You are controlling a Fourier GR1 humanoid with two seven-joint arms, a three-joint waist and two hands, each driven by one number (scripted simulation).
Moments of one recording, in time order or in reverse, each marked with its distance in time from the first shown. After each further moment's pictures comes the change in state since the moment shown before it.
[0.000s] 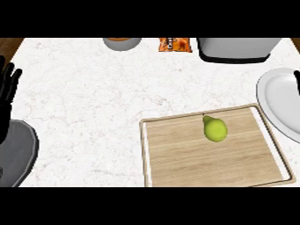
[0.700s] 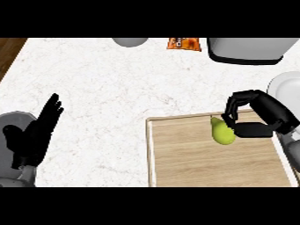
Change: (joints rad) left arm 0.075 -0.074 -0.202 0.174 -0.126 0.090 0.220; right arm -0.181 -0.091 0.337 0.117 0.094 0.479 0.050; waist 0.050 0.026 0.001
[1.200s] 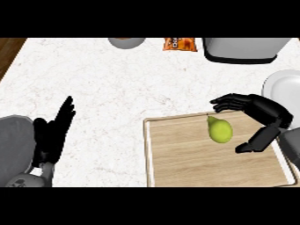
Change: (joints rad) left arm -0.039 -0.072 -0.062 0.051 -0.071 0.084 0.083; right arm -0.081 0.030 0.001 0.279 -0.134 0.437 -0.150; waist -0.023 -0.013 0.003
